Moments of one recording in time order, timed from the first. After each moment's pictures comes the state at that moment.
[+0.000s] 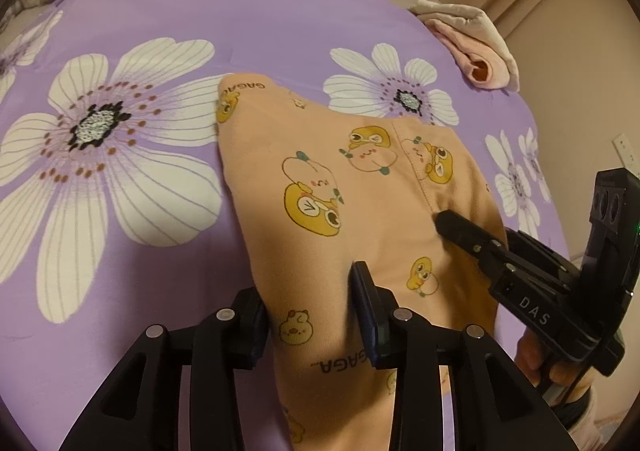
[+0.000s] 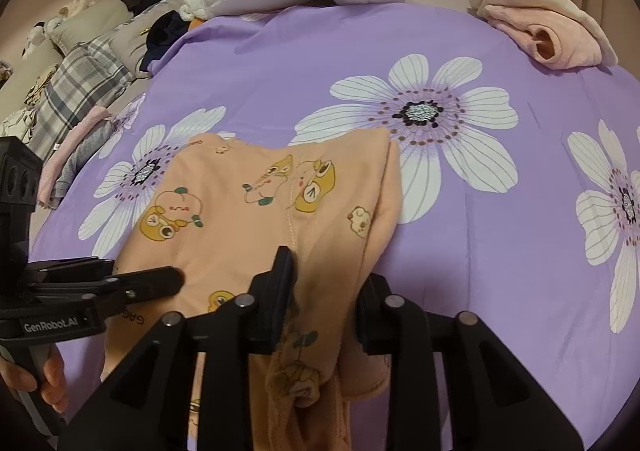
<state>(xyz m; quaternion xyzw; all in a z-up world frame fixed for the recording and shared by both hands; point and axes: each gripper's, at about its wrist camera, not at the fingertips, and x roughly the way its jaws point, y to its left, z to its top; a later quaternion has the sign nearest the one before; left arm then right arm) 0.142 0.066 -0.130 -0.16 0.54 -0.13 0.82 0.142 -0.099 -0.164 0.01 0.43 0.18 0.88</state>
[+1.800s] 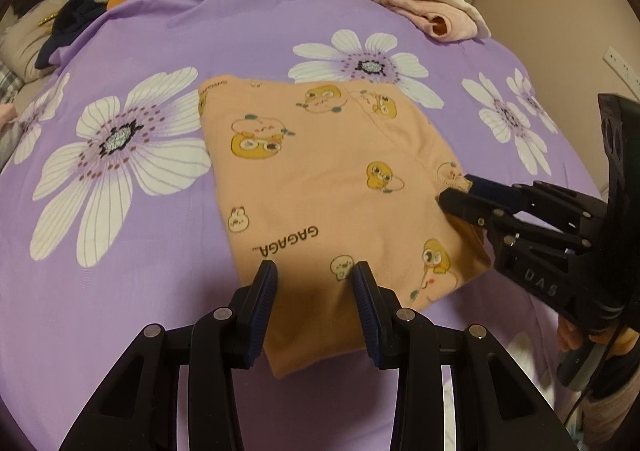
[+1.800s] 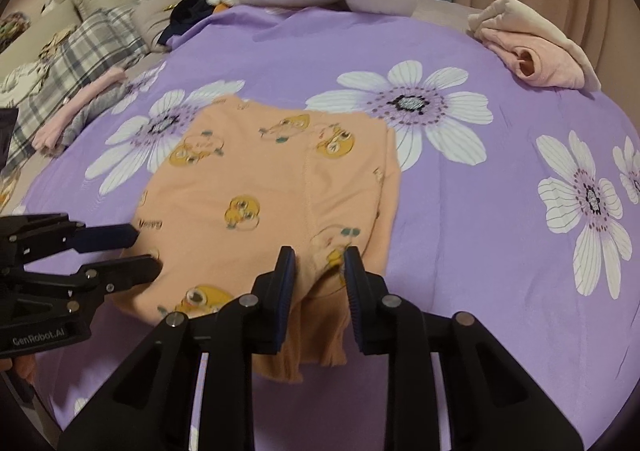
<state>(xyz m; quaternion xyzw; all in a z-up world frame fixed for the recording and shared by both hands) 0.069 0.031 -0.117 -0.04 0.51 -0.12 0.85 0.072 -0.102 -0.164 -0.06 0.41 0.18 0.89</state>
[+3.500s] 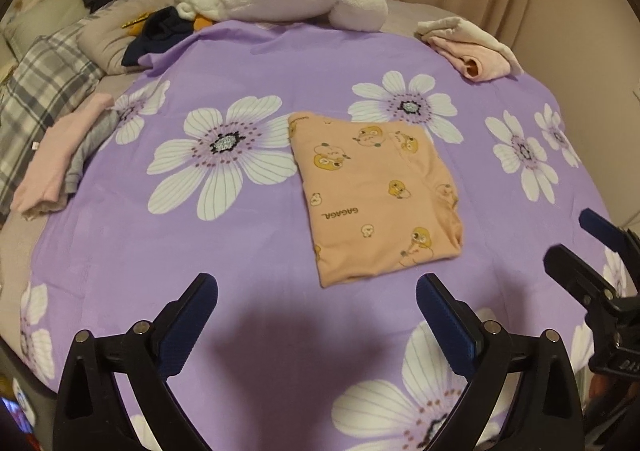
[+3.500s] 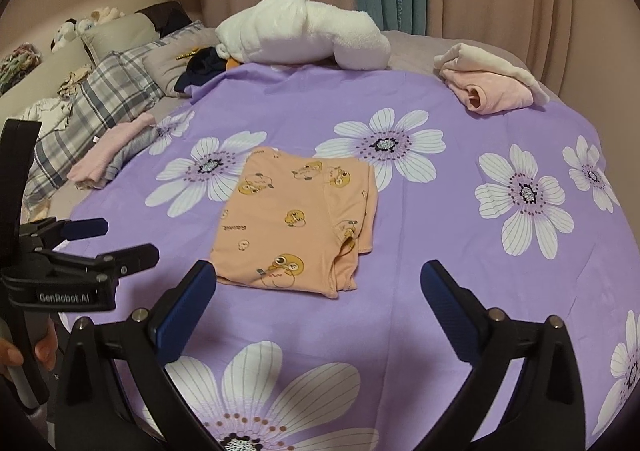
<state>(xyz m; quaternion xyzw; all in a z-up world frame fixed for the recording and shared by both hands) 0.004 0.051 -0.026 -0.04 0.49 -0.02 0.87 -0.038 -0.121 -0.063 -0.02 0.36 0.16 0.92</state>
